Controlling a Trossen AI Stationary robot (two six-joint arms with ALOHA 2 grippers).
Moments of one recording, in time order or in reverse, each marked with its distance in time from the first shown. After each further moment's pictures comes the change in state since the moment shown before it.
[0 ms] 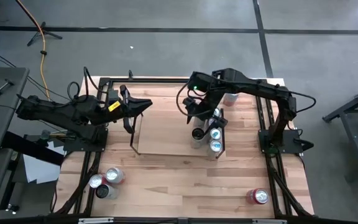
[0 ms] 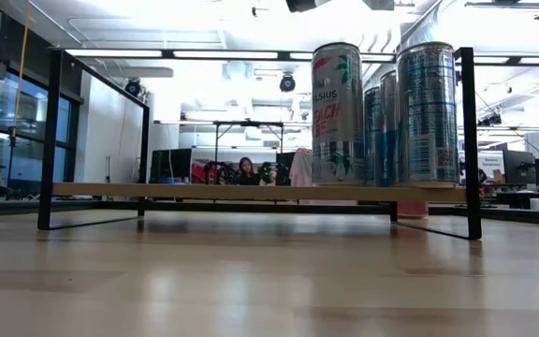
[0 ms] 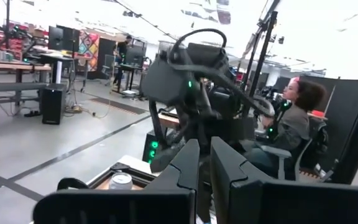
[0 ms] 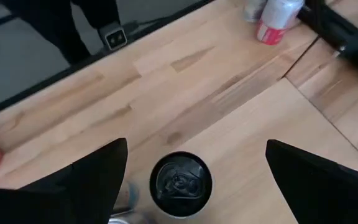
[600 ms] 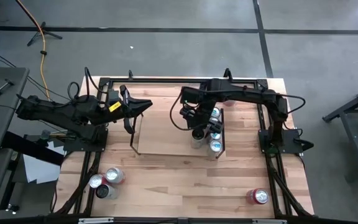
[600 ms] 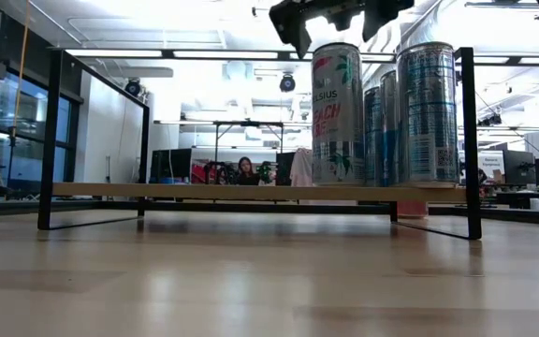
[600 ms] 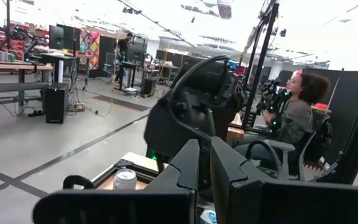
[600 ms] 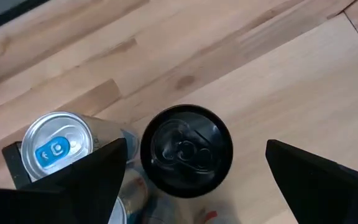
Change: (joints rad) left arm 0.000 -0.005 -0.001 -0.027 0.001 0.015; right arm 0.063 0.106 0.000 -0.089 0.219 -0.108
